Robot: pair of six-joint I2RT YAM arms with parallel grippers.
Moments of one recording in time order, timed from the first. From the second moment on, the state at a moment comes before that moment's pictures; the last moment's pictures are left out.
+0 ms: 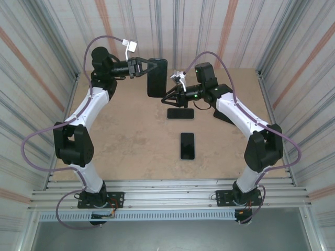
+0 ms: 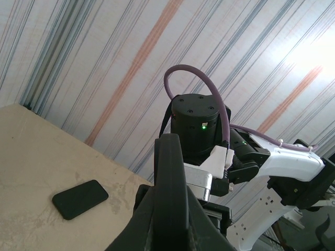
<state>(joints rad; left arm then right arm) -0.21 1.77 1.58 0.46 1.26 -0.81 0.45 1.71 1.51 -0.38 -1.03 -0.14</state>
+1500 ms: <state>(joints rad) -0.23 1.80 1.59 0.57 1.26 -0.97 0.44 1.73 1.56 -0.43 -1.09 -0.17</state>
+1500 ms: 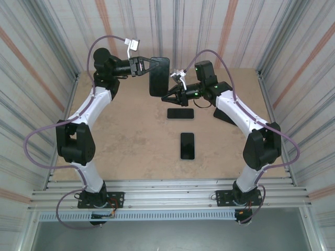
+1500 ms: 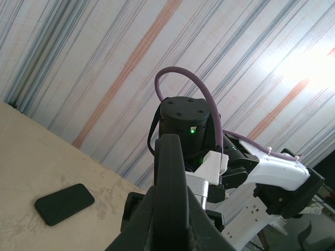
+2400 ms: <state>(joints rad) -0.24 1.81 1.62 0.62 1.26 -1.13 0.44 1.73 1.63 -0.57 -1.05 -0.35</state>
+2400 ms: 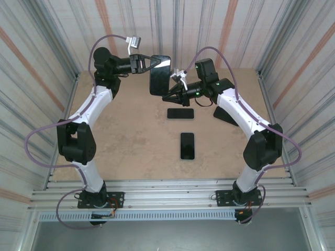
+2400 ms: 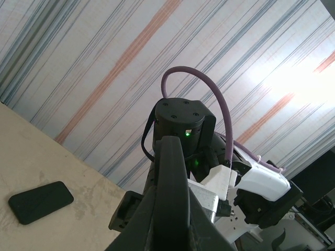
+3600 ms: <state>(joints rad) -0.27 1.77 1.51 0.42 0.96 -1.25 0.33 1.53 1.09 0.31 -0.89 0.59</state>
